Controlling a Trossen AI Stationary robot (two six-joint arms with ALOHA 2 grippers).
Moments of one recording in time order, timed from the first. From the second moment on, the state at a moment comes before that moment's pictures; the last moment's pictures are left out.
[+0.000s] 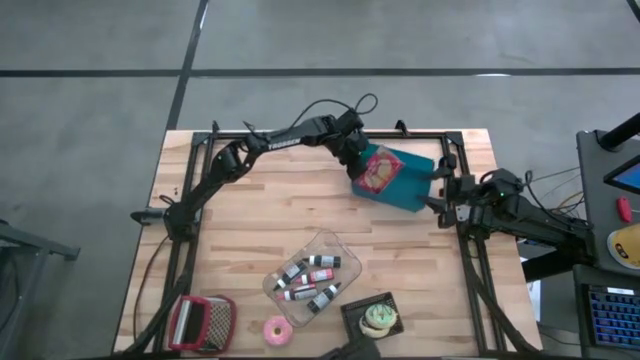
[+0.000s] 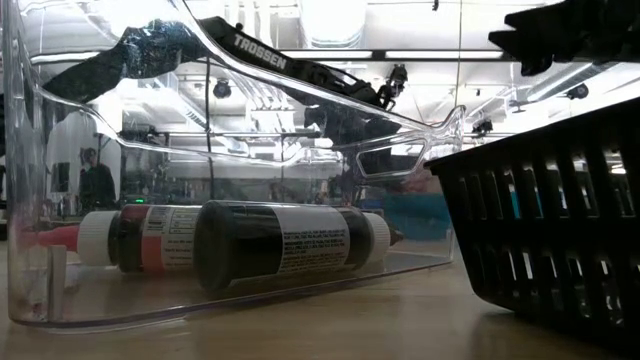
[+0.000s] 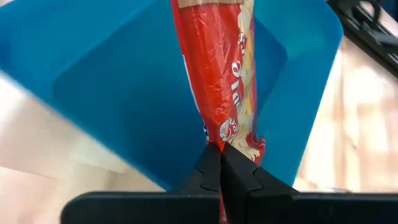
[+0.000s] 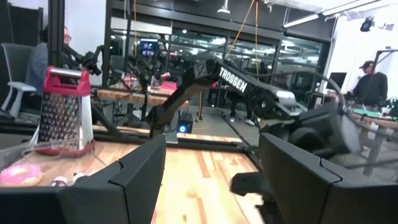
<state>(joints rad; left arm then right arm) 0.47 2.47 2.18 -0.69 0.49 -0.09 -0.35 0.15 0.23 0.09 -0.26 -0.08</state>
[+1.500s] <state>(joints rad) 0.42 2.46 2.21 -0.83 0.50 -0.13 -0.35 0.24 0.25 0.08 -0.21 -0.06</state>
